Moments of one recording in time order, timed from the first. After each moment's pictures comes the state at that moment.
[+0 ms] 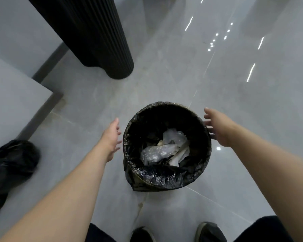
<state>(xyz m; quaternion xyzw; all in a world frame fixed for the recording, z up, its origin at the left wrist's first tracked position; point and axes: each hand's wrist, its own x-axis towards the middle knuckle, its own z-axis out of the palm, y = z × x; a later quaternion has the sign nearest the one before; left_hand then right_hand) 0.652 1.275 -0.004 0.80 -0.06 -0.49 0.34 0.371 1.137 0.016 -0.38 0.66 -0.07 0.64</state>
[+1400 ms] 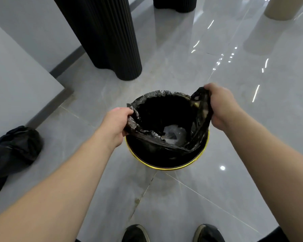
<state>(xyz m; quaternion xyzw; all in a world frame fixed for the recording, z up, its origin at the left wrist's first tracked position) 0.600 1.290 0.054 0.76 -0.09 -0.43 0.49 0.393 1.163 0.062 -0.37 0.55 -0.32 0.67</state>
